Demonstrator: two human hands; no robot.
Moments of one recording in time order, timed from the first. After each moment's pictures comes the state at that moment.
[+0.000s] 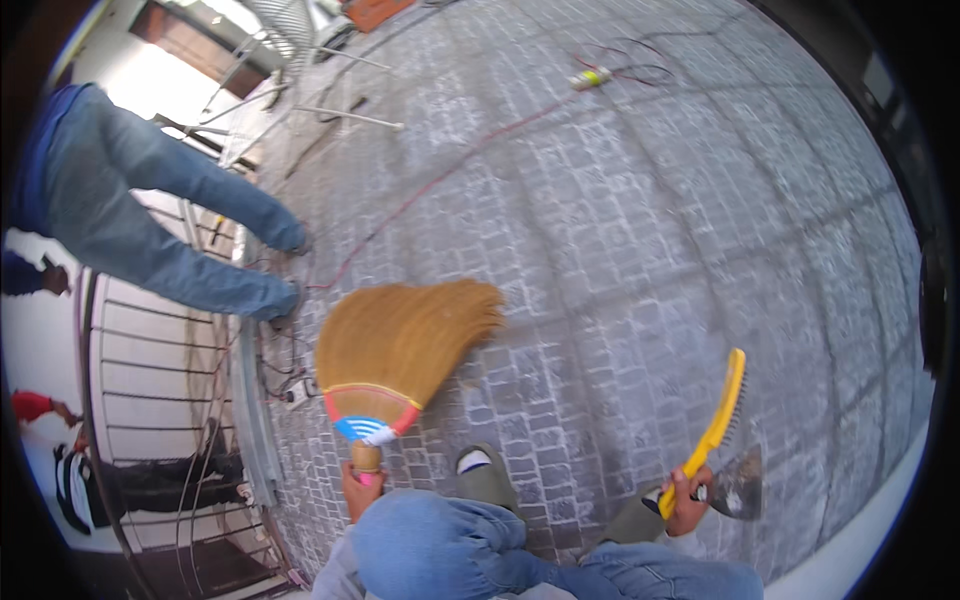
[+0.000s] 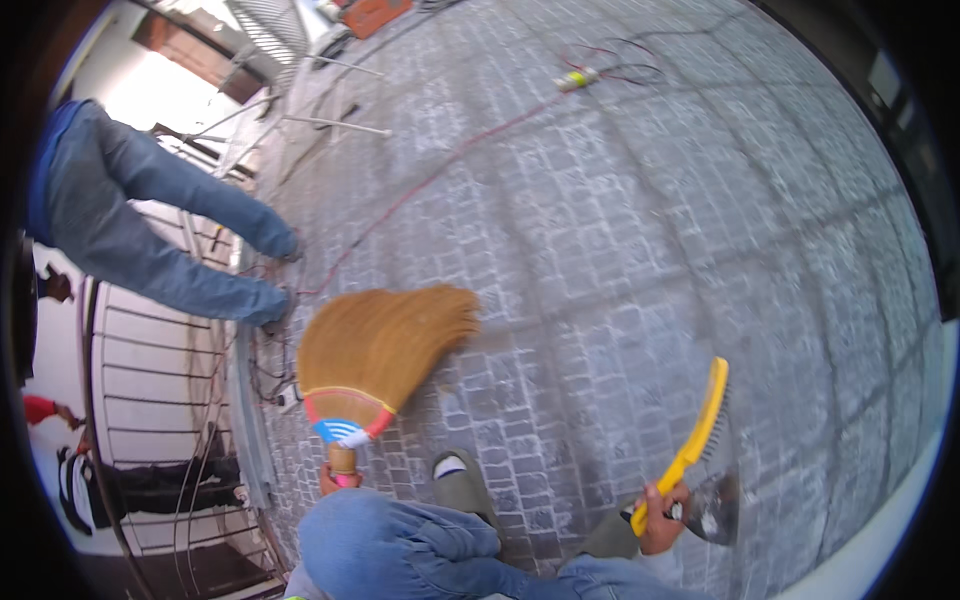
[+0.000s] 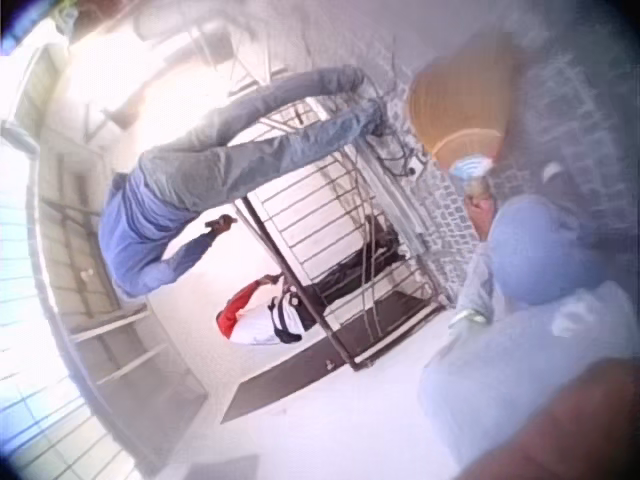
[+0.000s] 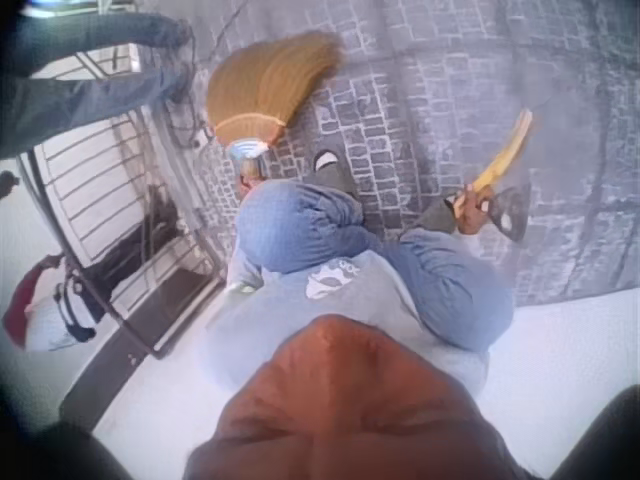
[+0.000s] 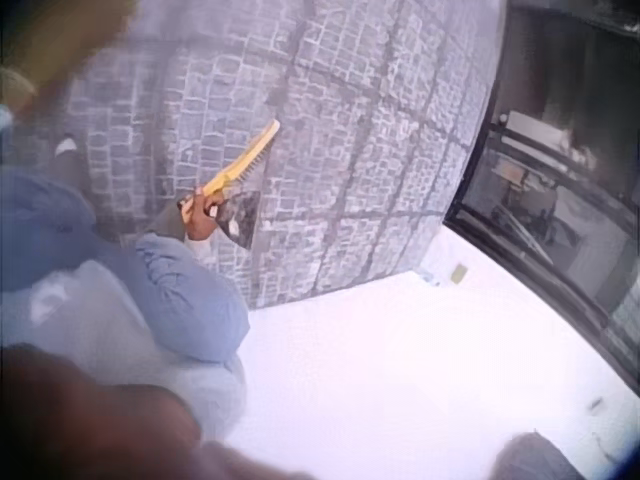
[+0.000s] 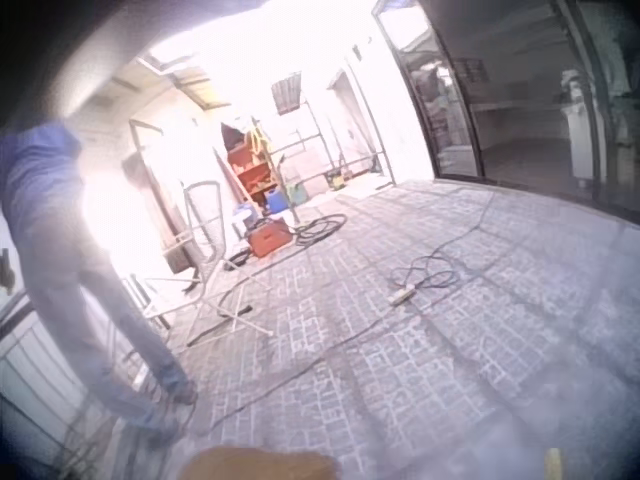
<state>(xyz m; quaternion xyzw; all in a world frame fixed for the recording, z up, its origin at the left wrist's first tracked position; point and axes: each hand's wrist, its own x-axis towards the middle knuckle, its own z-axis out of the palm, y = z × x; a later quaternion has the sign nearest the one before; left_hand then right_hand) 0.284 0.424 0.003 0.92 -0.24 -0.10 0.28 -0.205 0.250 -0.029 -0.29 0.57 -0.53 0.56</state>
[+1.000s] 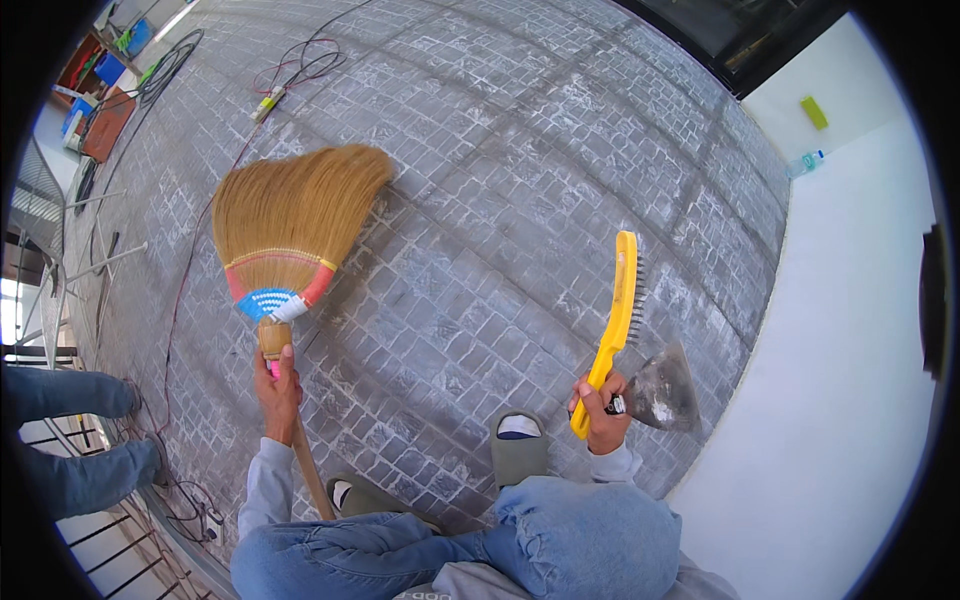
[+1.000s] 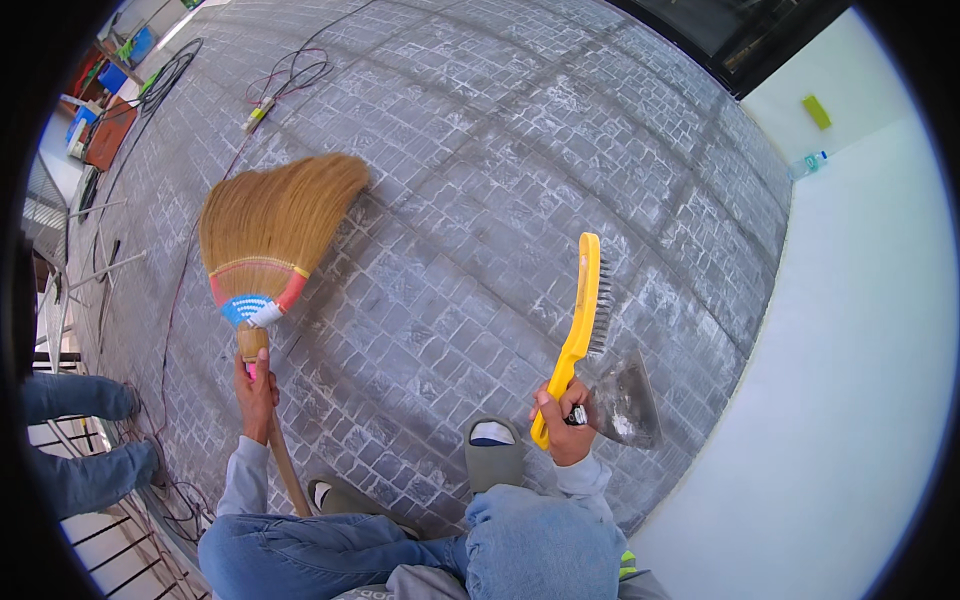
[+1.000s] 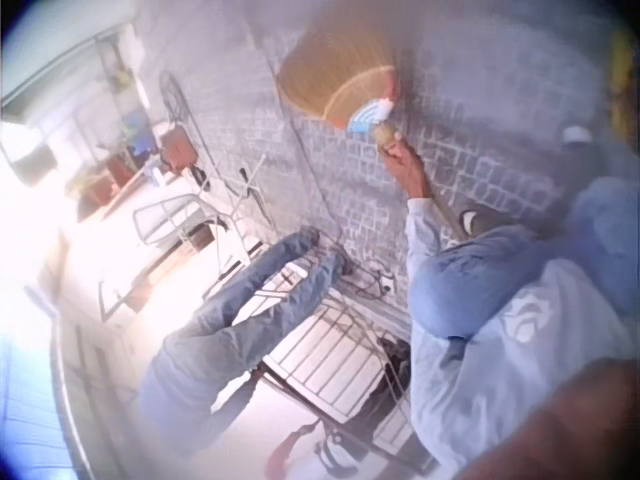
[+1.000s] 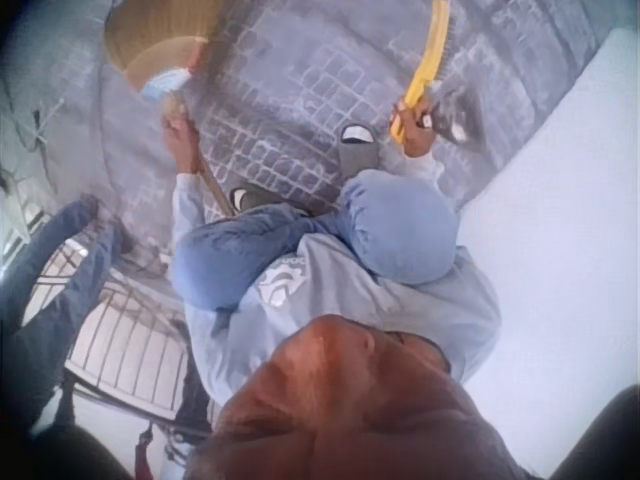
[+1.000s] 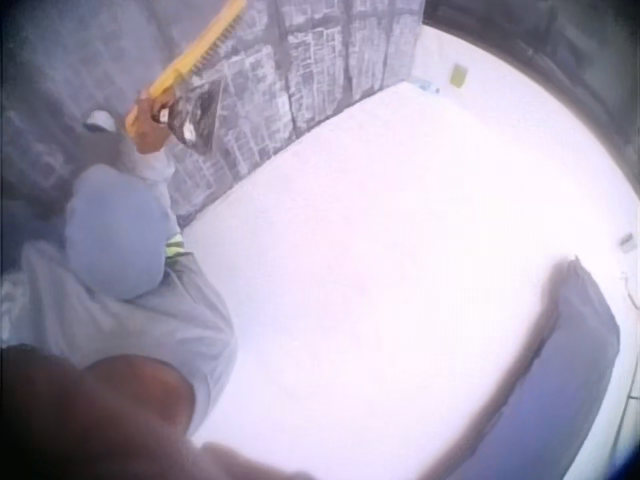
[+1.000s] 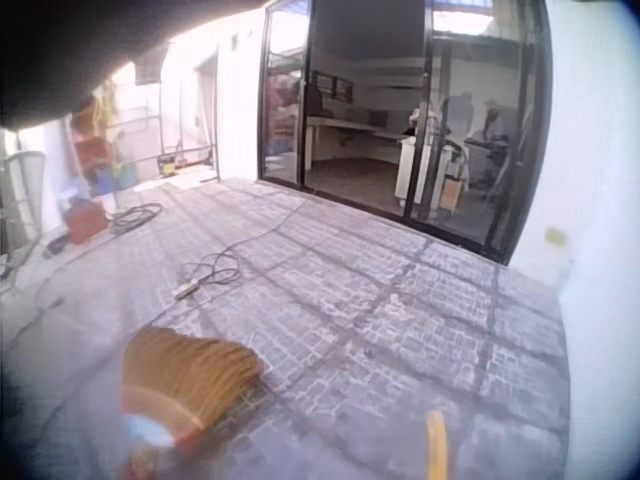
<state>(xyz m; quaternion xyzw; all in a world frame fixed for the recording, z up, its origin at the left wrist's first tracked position) 0.130 0.091 0.006 0.75 -0.41 -0.45 0.26 -0.279 0.266 0.023 -0.26 0.55 -0.68 0.41</state>
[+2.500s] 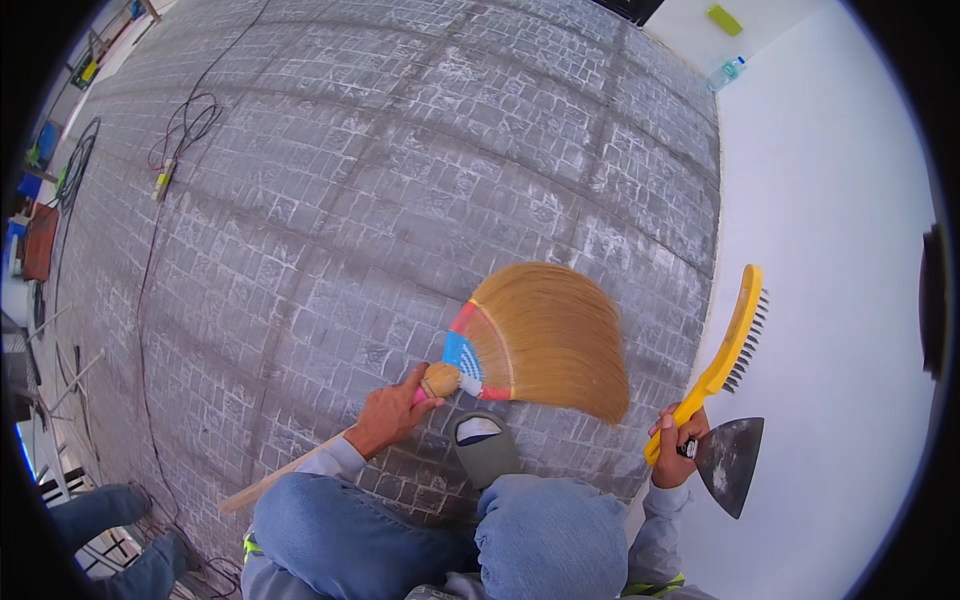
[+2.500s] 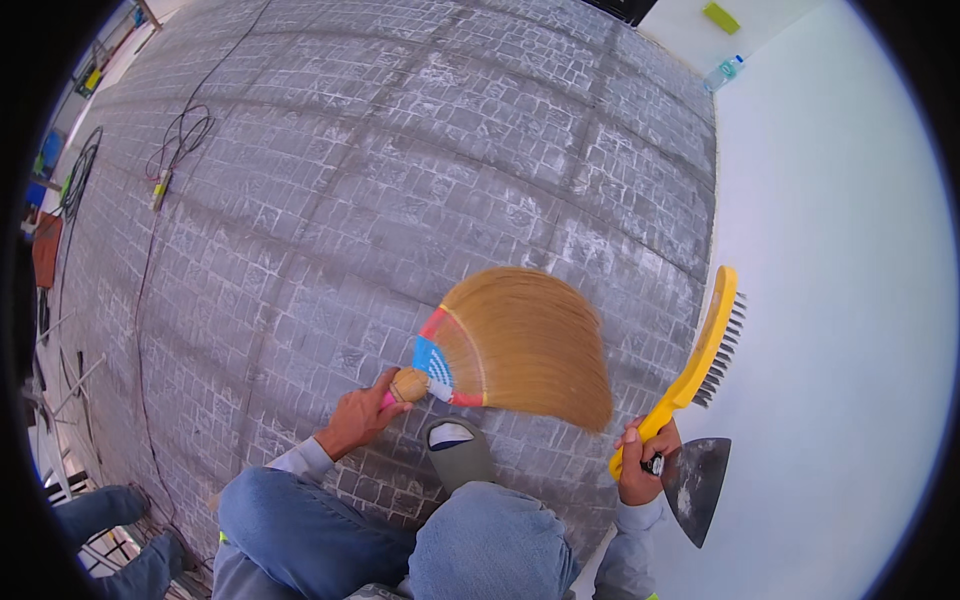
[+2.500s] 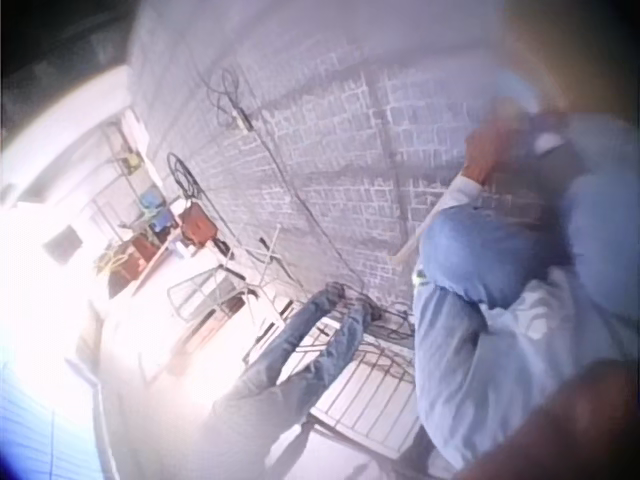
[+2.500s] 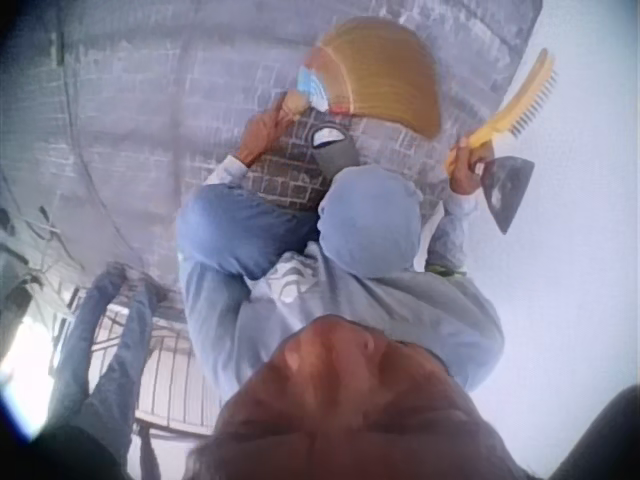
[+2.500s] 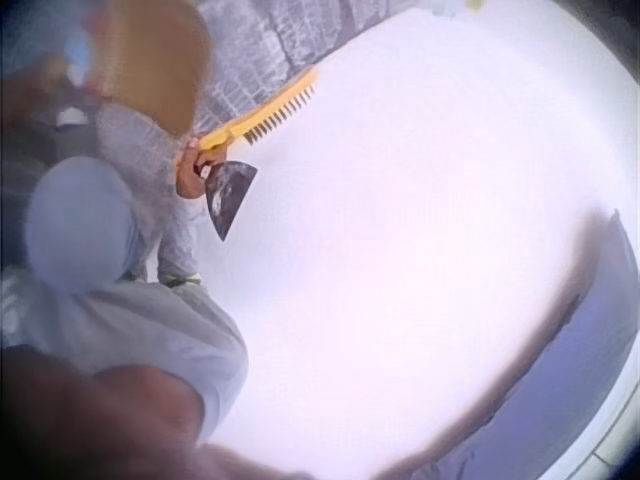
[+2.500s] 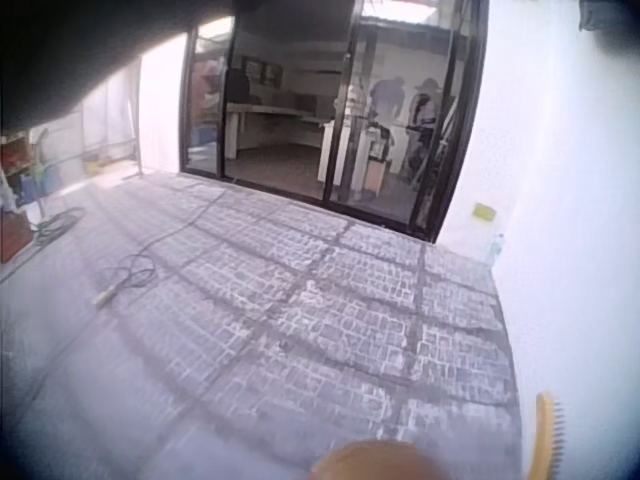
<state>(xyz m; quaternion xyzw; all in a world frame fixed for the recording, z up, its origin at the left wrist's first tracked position) -0.084 0.124 -0.042 0.32 -0.85 -0.40 -0.10 -0.344 0.388 0.105 -0.28 0.77 -0.57 0.07</state>
